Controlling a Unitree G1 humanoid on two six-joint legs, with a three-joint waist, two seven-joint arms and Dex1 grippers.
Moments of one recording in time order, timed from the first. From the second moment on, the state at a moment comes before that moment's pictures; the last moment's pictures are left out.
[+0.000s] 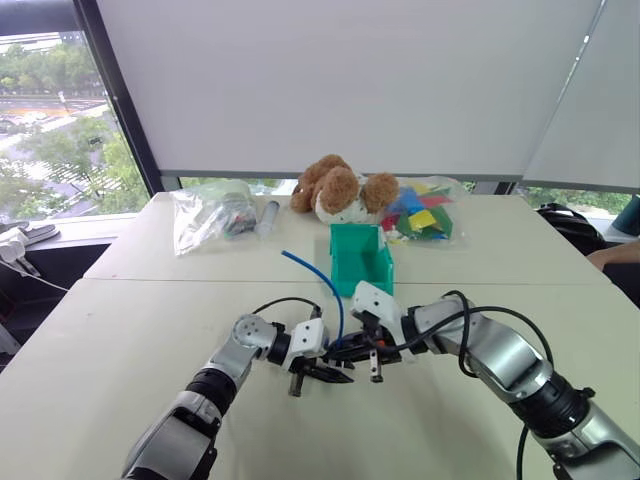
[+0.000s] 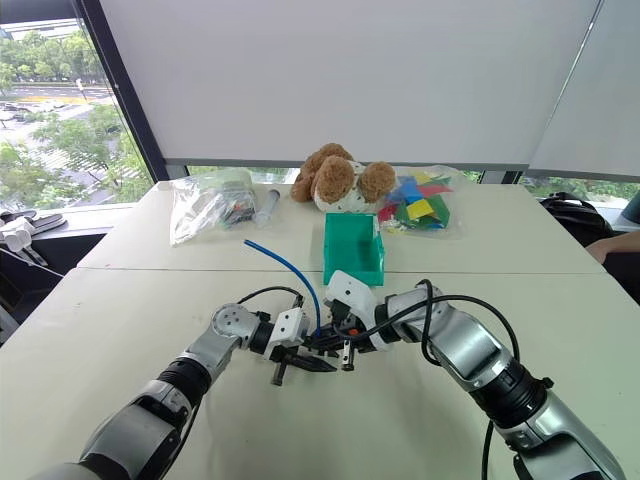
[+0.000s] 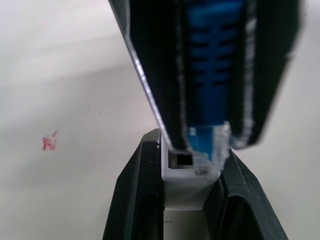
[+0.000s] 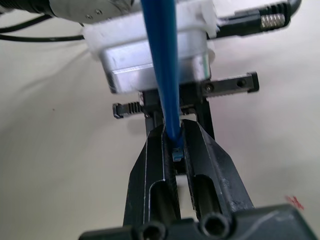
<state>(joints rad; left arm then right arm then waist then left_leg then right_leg) -0.78 0.23 -0.33 0.86 -0.06 -0.39 -1.38 -0.66 -0.68 0.43 -0.25 0.29 0.71 1.00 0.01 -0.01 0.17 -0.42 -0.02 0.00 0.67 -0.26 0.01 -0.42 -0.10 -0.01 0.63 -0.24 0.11</state>
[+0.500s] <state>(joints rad) -0.78 0.23 -0.33 0.86 -0.05 -0.38 -1.37 -0.67 -0.68 0.45 -0.23 0.20 0.66 1.06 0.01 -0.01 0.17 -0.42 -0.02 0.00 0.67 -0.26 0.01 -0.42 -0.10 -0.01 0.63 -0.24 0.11</state>
